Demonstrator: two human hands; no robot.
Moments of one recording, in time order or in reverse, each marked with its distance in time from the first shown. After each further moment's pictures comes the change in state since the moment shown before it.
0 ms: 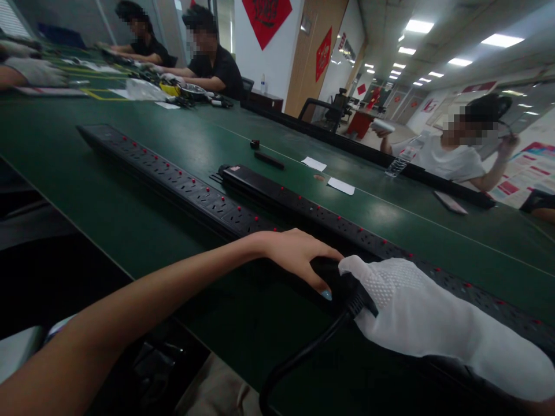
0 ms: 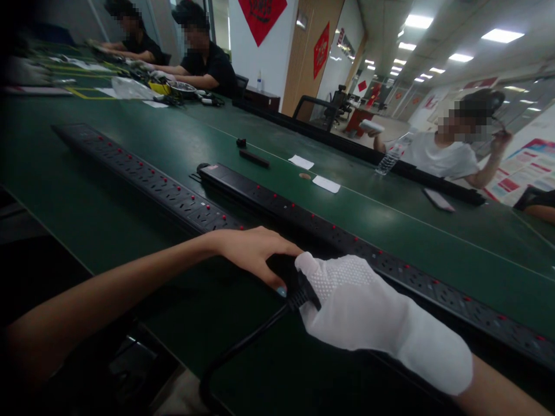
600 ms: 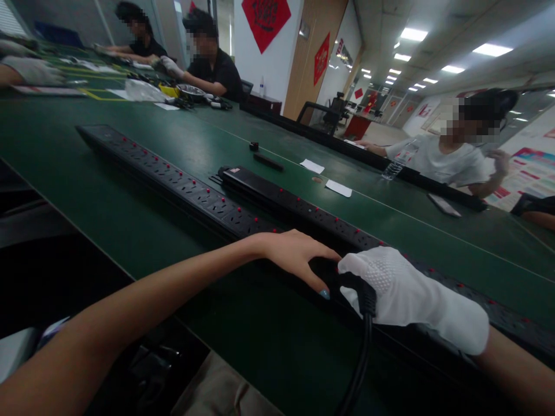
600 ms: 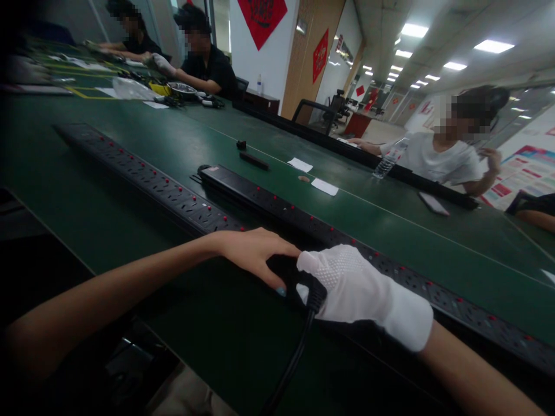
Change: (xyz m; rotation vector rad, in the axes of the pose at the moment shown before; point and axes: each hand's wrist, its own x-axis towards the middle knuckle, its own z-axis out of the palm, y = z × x) left_hand -0.001 -0.001 0.001 -0.013 0.028 0.003; right_hand 0.010 0.032 0.018 0.063 0.172 -0.311
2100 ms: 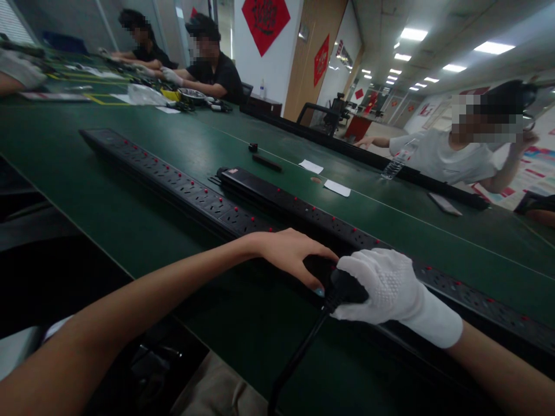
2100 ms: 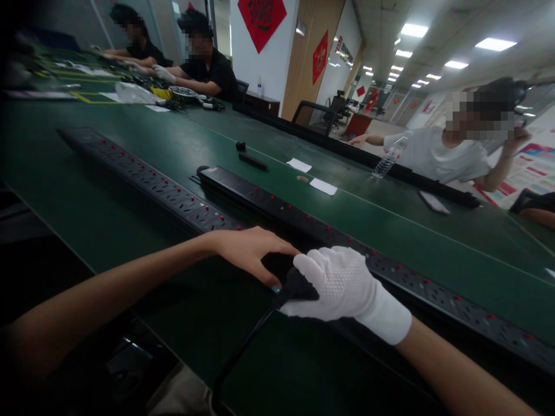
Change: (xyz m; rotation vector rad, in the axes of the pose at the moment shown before) left_hand 0.000 0.004 -0.001 0.027 -0.003 -0.032; right_hand -0.005 -0.009 0.013 -0.407 0.280 -0.026
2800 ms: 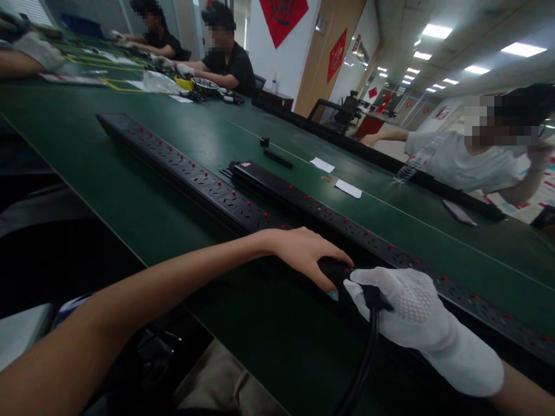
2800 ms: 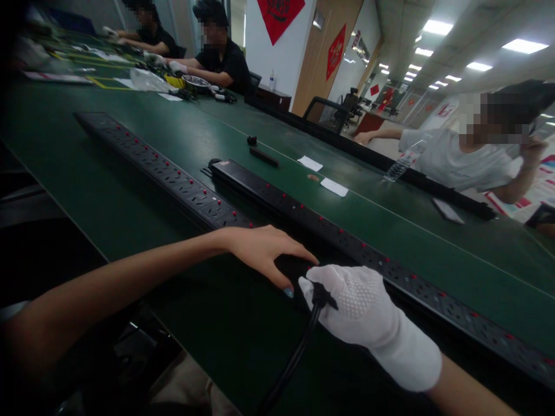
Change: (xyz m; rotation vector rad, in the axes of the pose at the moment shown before) left_hand -0.003 -0.003 0.001 0.001 0.014 0.029; right_hand -0.006 -0.012 0.003 0.181 0.107 0.135
